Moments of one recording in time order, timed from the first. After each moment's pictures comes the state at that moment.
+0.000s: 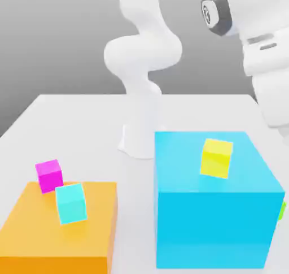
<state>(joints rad) 0.62 -0.14 -0.11 -2.44 0.36 2.53 -0.22</state>
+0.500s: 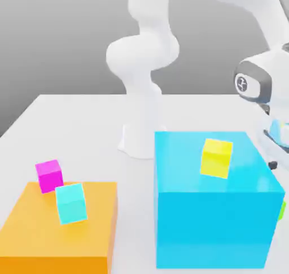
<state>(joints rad) 0.79 0.15 -0.05 -2.54 0.14 2.72 -0.49</state>
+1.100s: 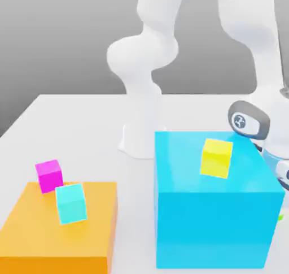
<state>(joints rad) 0.82 0.35 -0.05 -2.53 0.05 2.89 -0.51</state>
